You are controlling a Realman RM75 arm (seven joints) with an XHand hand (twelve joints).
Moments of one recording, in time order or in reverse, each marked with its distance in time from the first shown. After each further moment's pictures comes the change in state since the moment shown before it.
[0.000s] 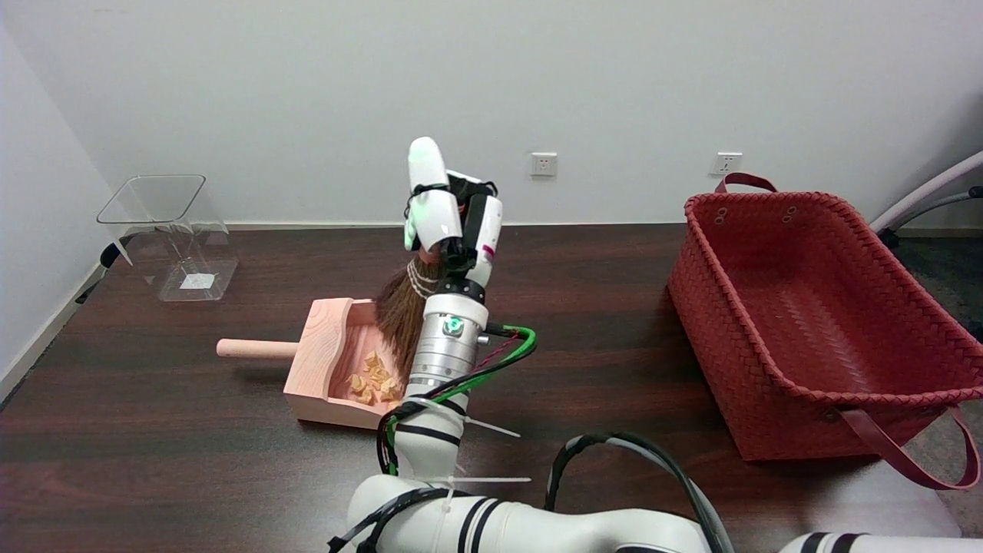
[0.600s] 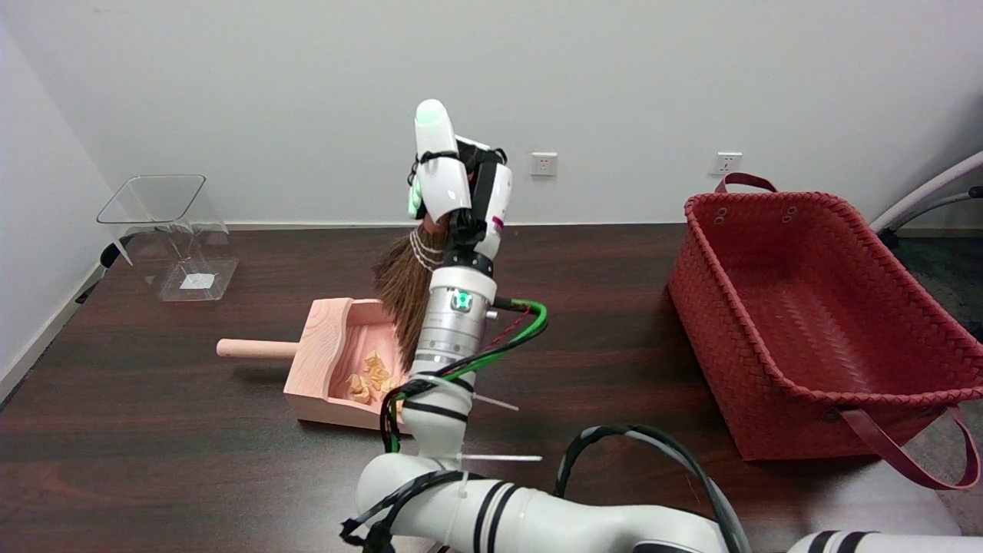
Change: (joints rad) arm -0.021 0.060 -0.005 0.182 -0.041 -0.034 -0.062
